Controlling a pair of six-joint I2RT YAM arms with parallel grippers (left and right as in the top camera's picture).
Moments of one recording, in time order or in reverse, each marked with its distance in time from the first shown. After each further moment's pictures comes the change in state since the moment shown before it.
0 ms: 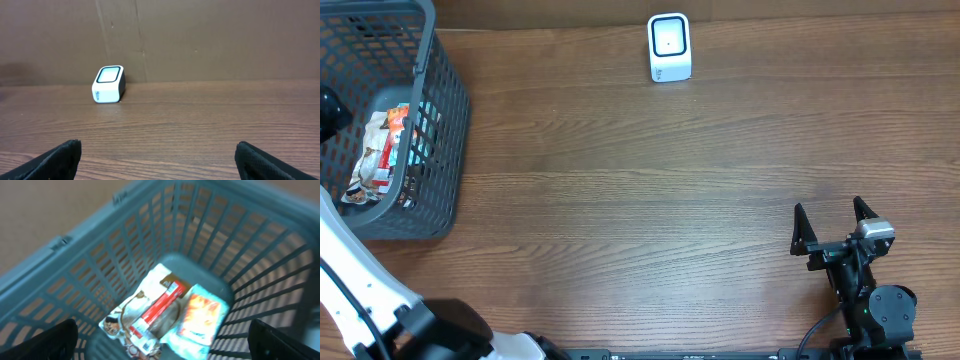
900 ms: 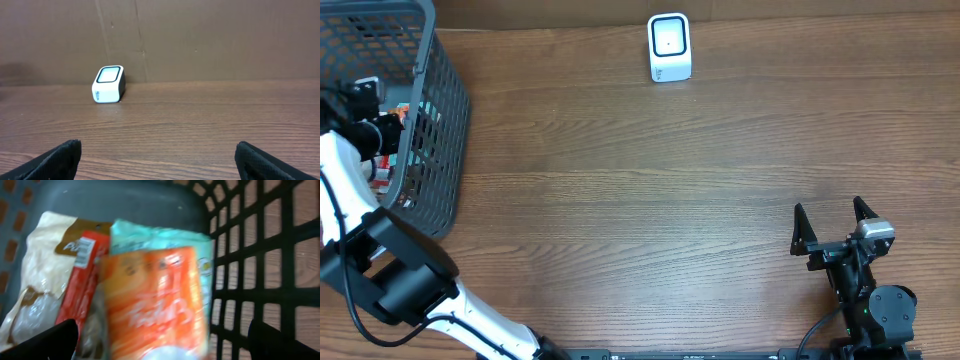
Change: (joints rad) left arm -0.083 0.391 0.000 -0.045 0.220 0.404; right arm 0.000 0.000 0.000 0.000 0.000 0.000
